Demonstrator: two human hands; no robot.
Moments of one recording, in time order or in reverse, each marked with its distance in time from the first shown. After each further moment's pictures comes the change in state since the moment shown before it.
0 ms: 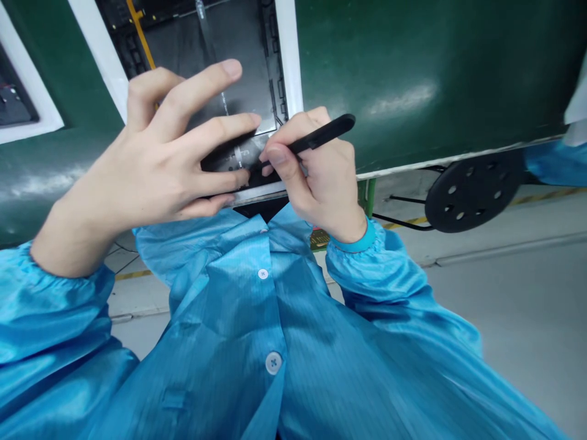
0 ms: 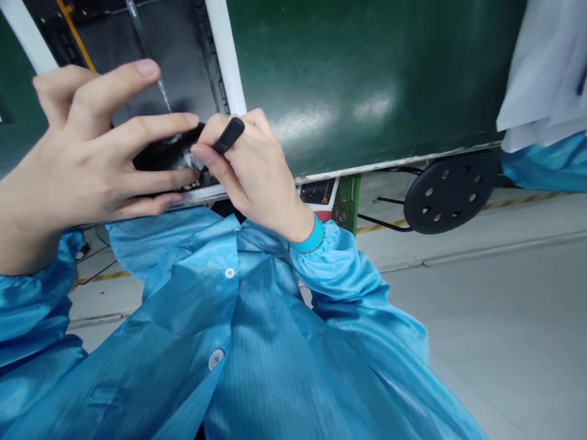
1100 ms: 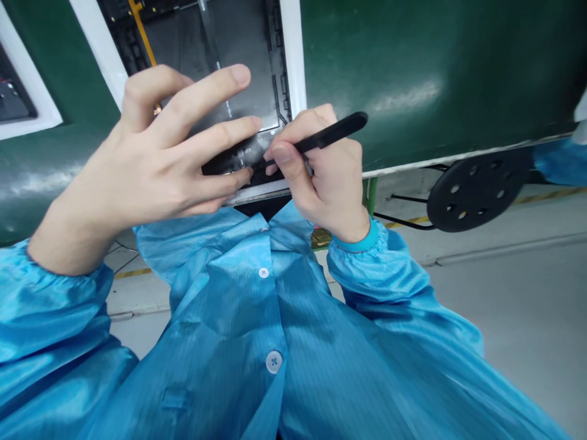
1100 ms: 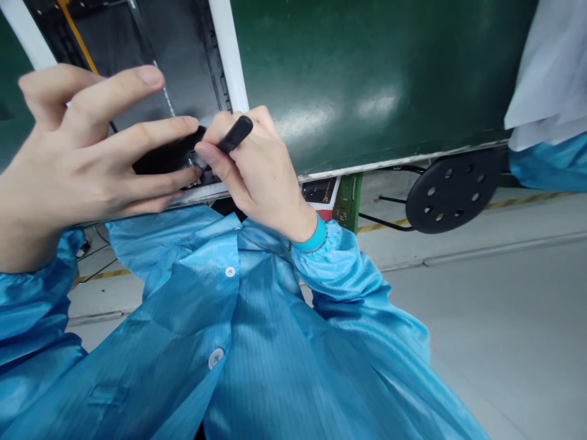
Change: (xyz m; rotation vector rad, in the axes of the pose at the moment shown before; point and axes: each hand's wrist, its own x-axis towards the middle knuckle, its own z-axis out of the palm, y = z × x) left_hand 0.008 0.007 -0.004 0.242 0.072 0.080; right_hand -0.003 -0.001 -0.002 -0.023 -0.004 0.041
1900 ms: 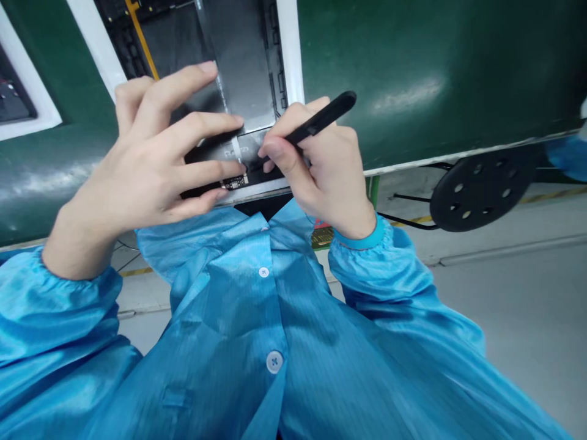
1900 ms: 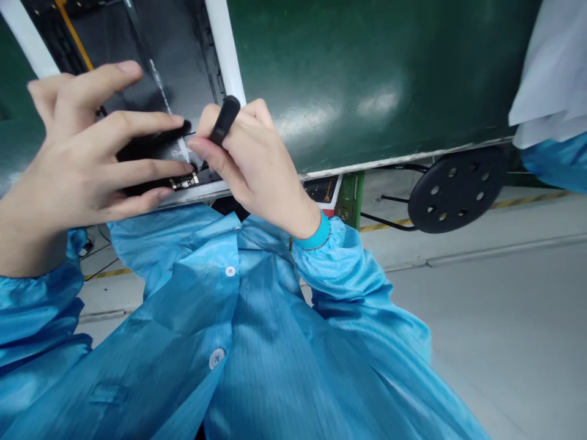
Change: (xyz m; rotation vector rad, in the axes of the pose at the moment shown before) left_hand -0.031 -0.014 0.021 -0.231 -0.014 -0.100; right_hand 0.009 0.002 -0.002 0.034 -0.111 0.105
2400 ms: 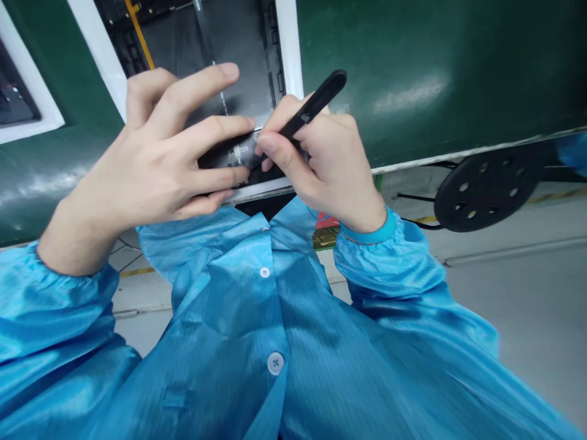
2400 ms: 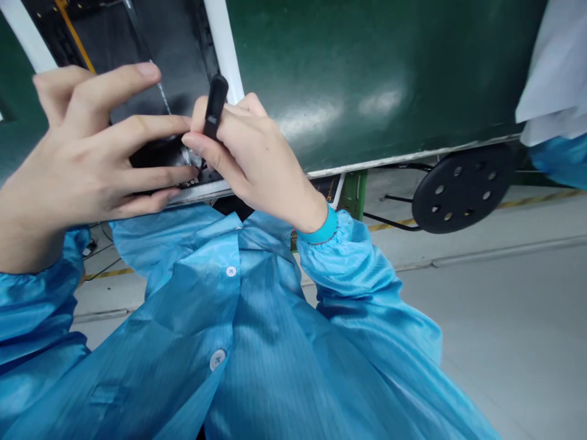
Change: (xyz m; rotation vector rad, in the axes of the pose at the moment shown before) left_hand 0.016 0.008 -0.006 0.011 -0.063 0.028; right_hand 0.014 0.006 -0.006 0.100 -0.091 0.074
